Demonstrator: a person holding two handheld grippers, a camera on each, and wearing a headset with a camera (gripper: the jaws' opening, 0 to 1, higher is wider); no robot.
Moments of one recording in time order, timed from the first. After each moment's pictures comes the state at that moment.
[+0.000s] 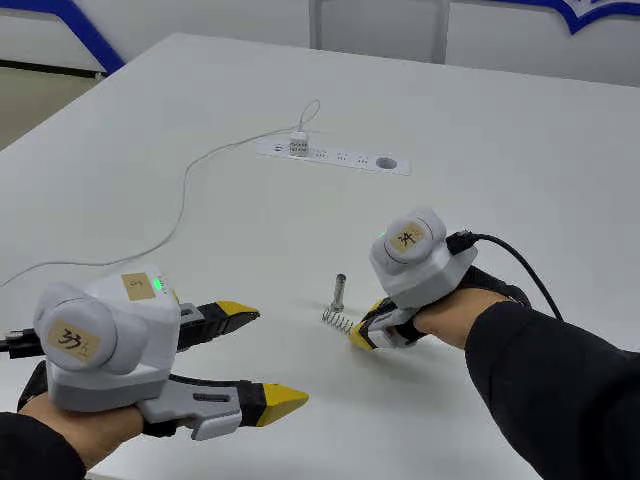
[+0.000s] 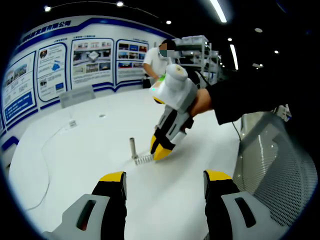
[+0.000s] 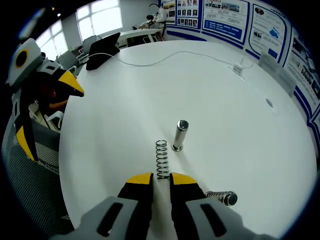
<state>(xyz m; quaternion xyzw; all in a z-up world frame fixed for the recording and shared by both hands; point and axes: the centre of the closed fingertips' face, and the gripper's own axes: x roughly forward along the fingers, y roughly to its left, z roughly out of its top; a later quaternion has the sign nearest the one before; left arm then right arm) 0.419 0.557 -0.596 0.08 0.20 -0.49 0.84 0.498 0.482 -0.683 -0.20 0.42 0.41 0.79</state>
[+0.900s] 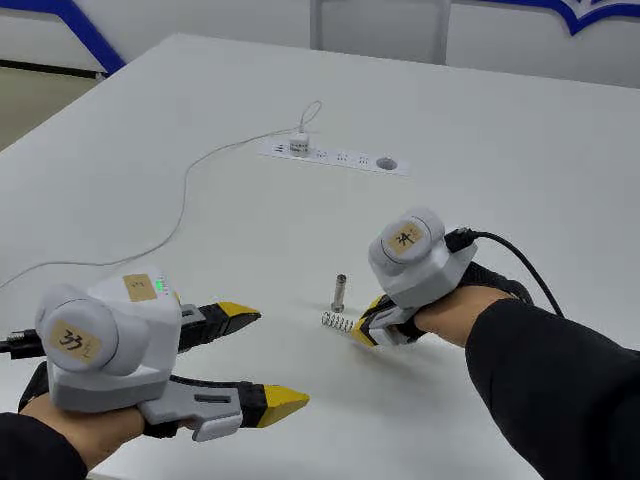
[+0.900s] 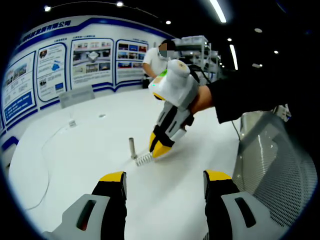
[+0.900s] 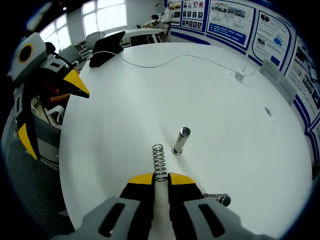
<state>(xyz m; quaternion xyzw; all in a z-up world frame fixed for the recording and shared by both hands) 0.417 0.556 -0.596 0.08 0.20 -0.50 0.84 0.497 0.484 -0.670 -0.23 0.40 0.41 0.78</state>
